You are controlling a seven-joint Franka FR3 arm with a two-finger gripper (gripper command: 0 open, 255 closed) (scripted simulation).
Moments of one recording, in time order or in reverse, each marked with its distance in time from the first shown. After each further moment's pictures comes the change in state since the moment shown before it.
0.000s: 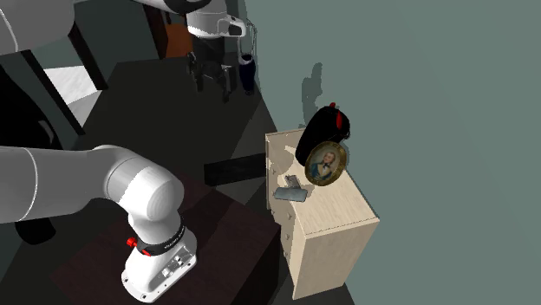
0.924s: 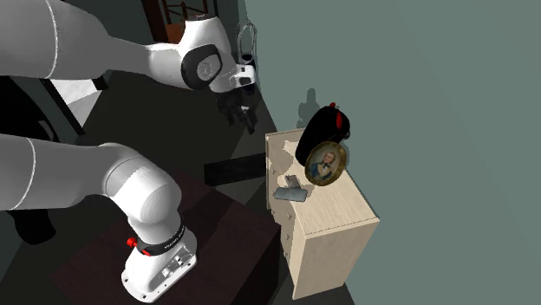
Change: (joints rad) arm -0.104 0.063 0.102 -0.387 -0.135 0.689 0.155
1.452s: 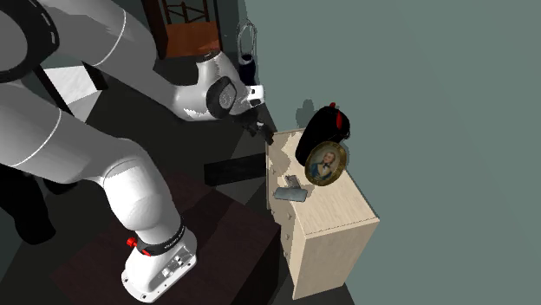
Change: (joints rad) arm -0.263 0.287 0.192 -0.069 -0.253 0.521 0.273
